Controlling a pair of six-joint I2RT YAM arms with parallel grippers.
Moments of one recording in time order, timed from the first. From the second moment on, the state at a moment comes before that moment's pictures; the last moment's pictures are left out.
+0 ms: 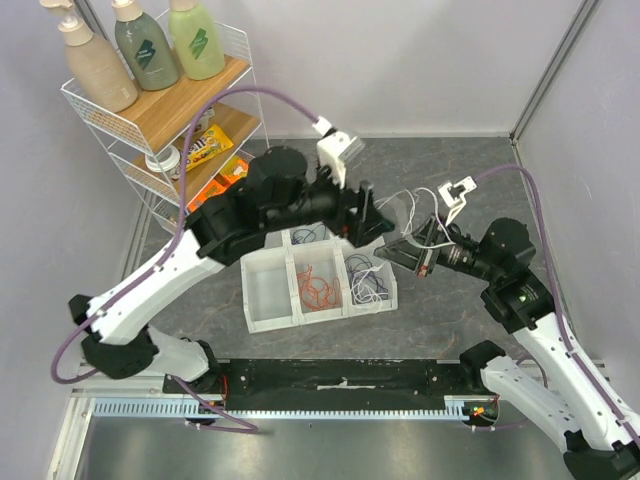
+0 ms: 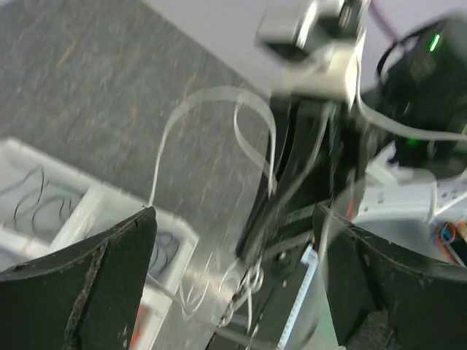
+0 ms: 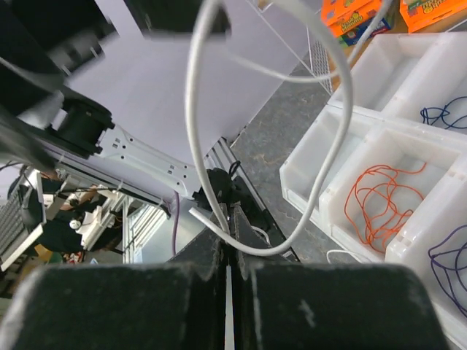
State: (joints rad) left arm -1.00 1.44 1.81 -0.60 0.15 -0.33; right arm 0.48 0.71 0.80 -0.11 -0.68 0.78
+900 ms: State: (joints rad) left arm -0.98 1.01 0.93 -0.10 0.35 -0.43; right arm 0.36 0.73 0.88 -0.05 -0.85 0.91
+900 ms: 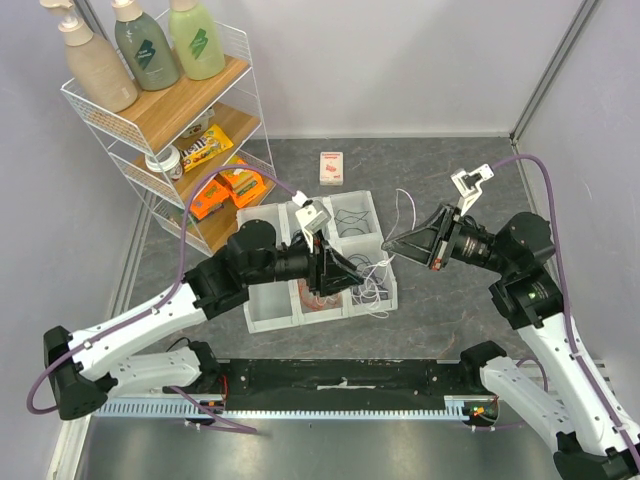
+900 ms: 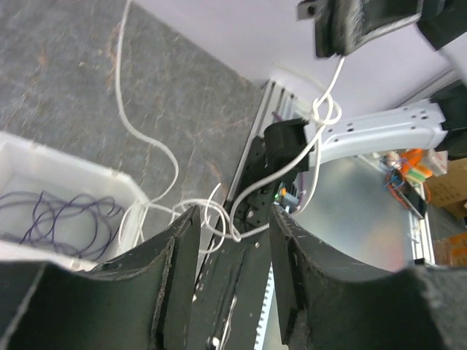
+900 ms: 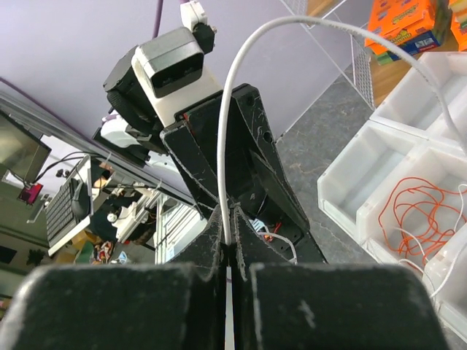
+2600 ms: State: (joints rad) left arm -0.98 0.63 0.73 -0.03 0.09 -0.50; right arm 0.36 0.91 1.86 -0.87 0.70 0.23
